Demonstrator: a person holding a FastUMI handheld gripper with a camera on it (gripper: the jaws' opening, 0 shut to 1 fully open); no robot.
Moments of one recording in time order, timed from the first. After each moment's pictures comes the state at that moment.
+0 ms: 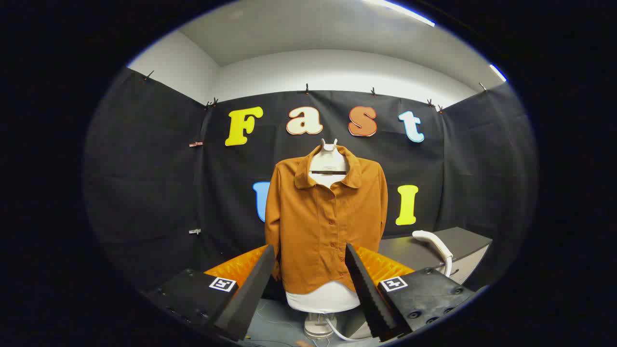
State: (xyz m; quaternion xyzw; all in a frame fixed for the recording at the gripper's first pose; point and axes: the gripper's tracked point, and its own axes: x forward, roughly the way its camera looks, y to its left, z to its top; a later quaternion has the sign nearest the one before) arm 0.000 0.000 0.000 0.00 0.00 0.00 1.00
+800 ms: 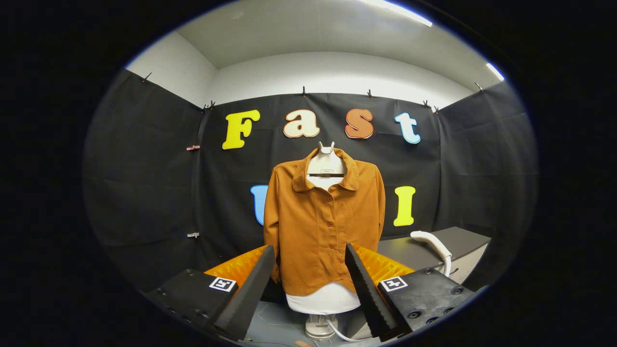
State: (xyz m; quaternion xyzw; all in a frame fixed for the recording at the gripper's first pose) arm -0.001 0.002 0.002 0.00 -0.01 -0.01 1.00
